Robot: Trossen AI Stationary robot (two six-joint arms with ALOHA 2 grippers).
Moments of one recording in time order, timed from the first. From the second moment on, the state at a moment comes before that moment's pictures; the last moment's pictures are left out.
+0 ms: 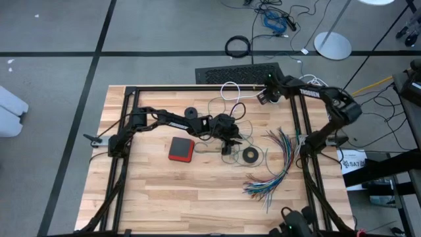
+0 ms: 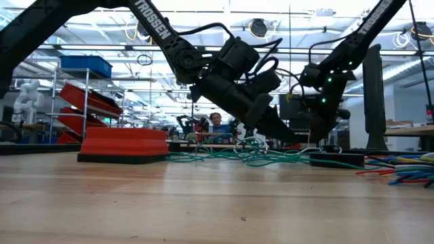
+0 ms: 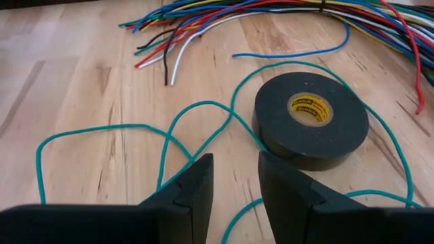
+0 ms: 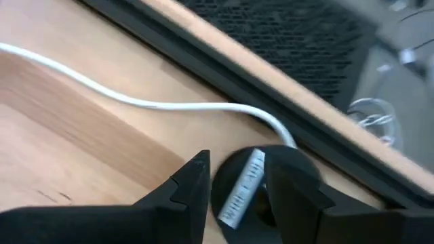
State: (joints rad) left arm 0.17 2.21 1.38 0.28 0.27 0.22; right arm -1.01 1.57 0.86 -0.32 0.14 -0.05
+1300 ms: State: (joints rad) left arm 0.17 2.21 1.38 0.26 0.27 0.22; right arm -1.05 1.72 1.02 -0.62 0.12 -0.09
